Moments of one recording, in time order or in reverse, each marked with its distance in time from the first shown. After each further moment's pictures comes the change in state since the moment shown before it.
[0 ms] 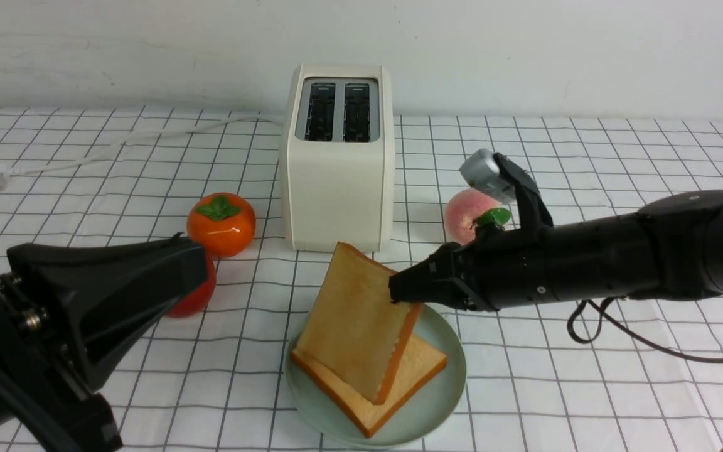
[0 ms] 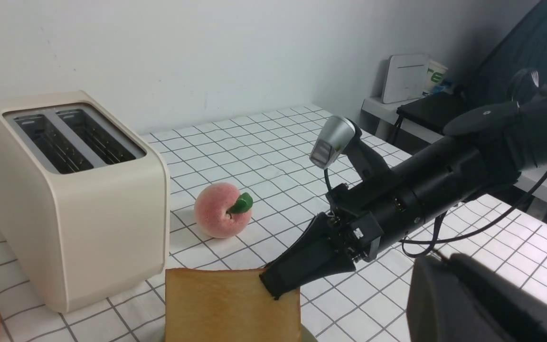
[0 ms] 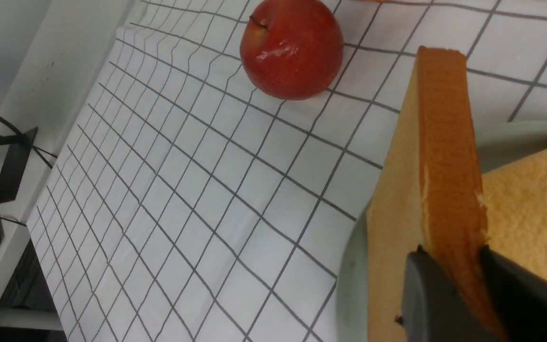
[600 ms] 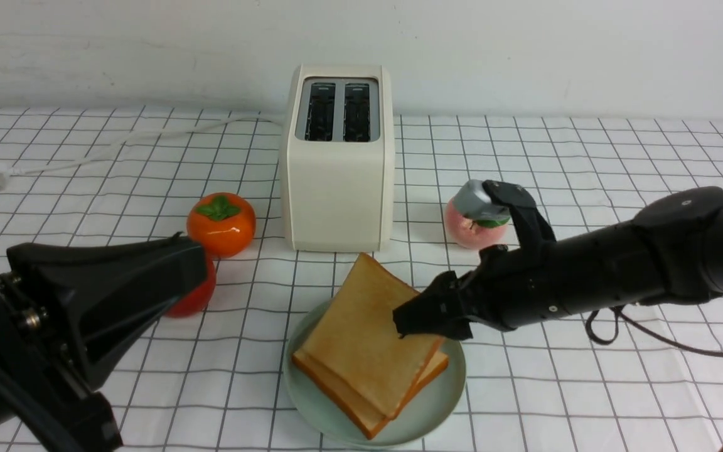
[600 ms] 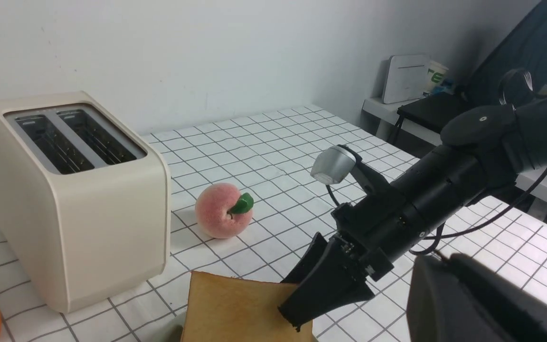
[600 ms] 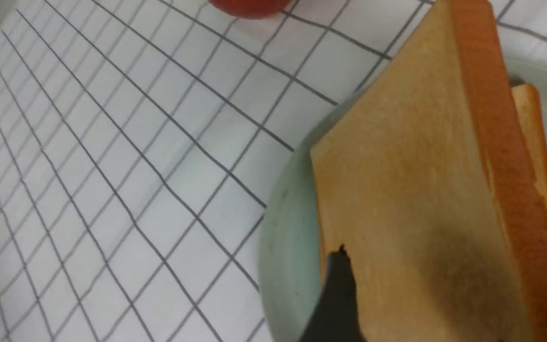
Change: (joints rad) right arm -0.001 -0.023 0.000 -0.259 -0.056 0.027; left arm 0.000 0.000 0.000 0.000 -0.006 0.000
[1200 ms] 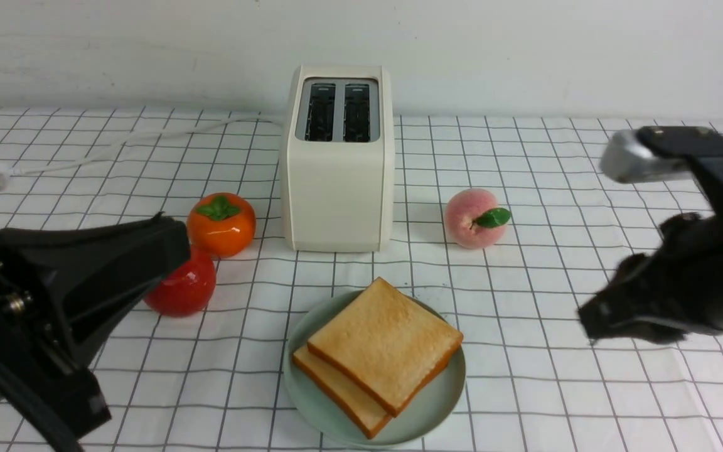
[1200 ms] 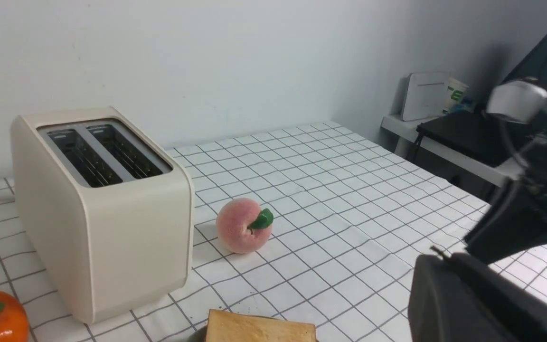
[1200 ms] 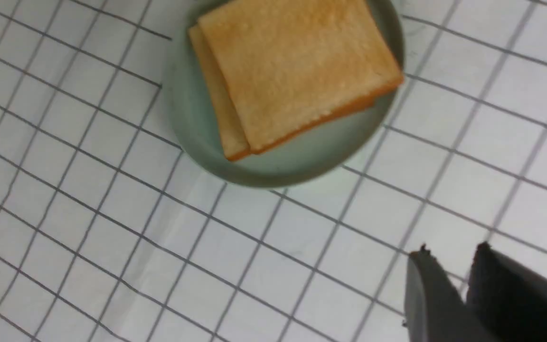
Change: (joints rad) right arm 0.000 -0.574 0.000 -0.948 0.293 1.016; left arm 0.000 -0.031 0.000 -0.003 -0.057 -0.009
